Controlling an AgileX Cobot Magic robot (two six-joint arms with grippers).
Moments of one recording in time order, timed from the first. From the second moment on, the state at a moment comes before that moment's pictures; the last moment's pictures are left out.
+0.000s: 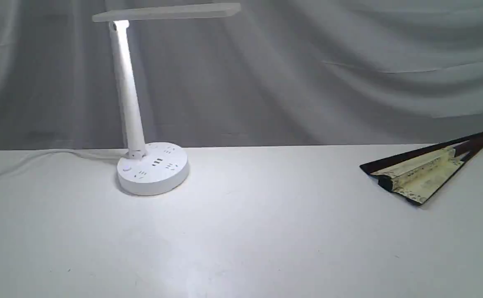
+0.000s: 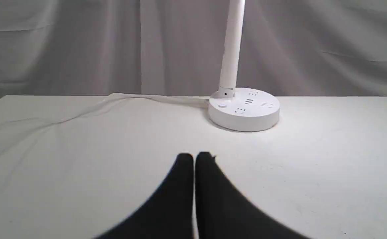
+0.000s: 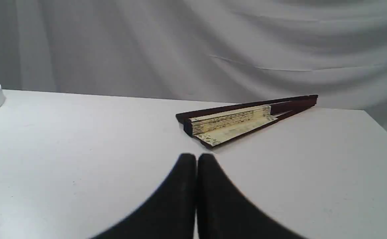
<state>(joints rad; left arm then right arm) -0.05 0.00 -0.01 0.08 0.21 -0.12 -0.14 0.00 0.00 0.01 0.18 -0.06</state>
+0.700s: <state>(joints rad) -0.05 0.00 -0.23 0.01 0.18 -0.15 -0.14 0.00 -0.20 0.04 0.08 -0.06</state>
